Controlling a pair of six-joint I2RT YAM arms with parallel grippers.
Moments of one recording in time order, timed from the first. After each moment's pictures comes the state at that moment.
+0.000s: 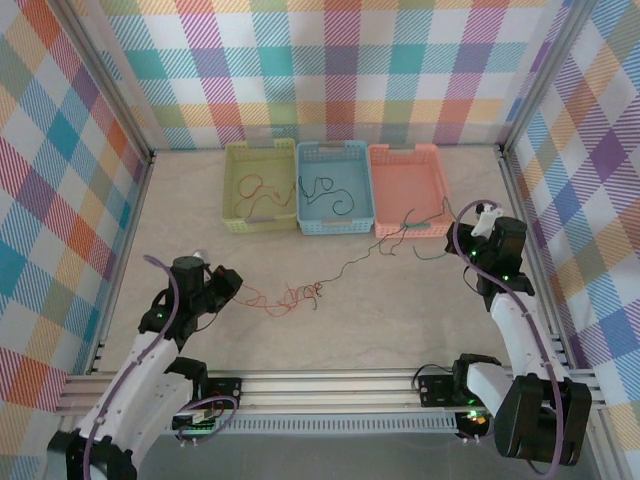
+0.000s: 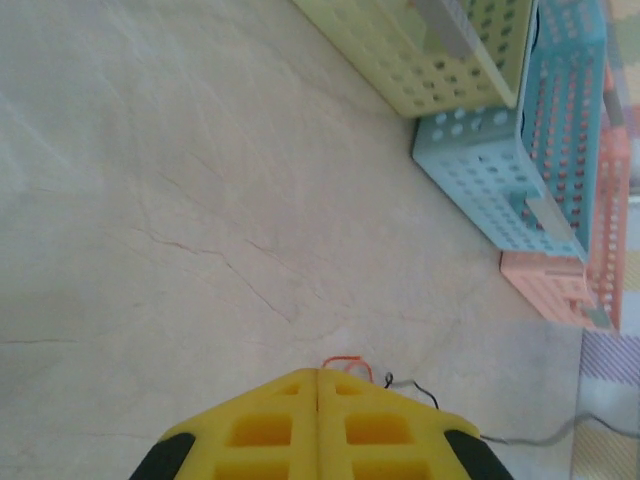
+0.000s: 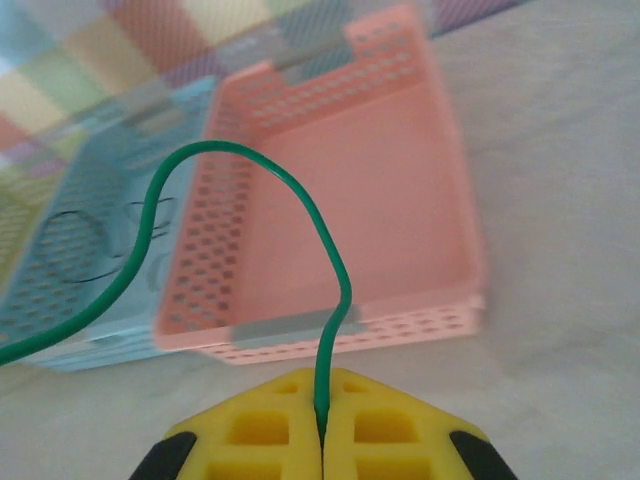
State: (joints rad) left arm -0.21 0.72 0.42 -0.38 0.24 -0.93; right arm -0.11 0.97 0.58 -0.05 -0.39 0.29
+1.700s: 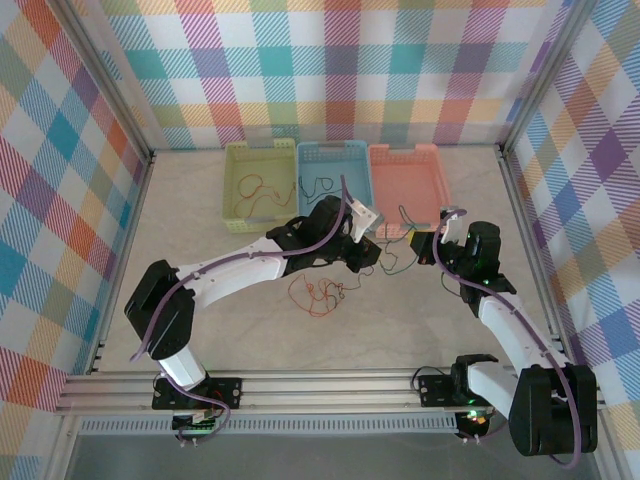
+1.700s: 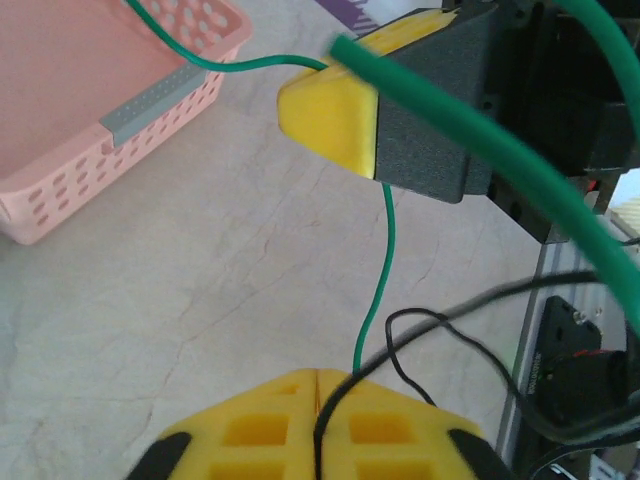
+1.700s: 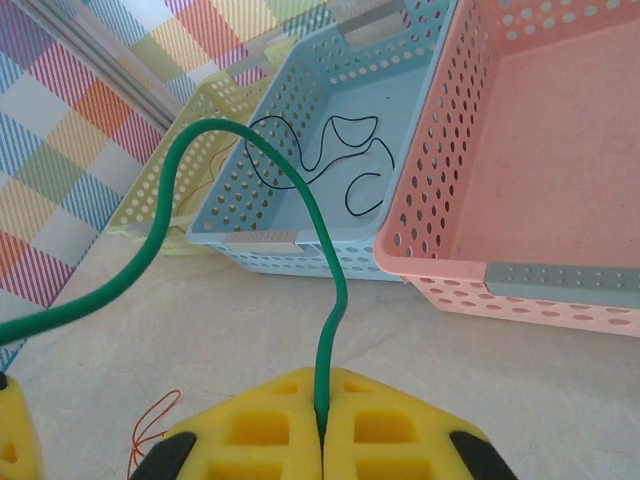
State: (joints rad) left arm -0.88 1.68 1.29 -0.21 0.34 -0.25; right arm 0.06 1.02 0.50 0.12 -0.60 0.35
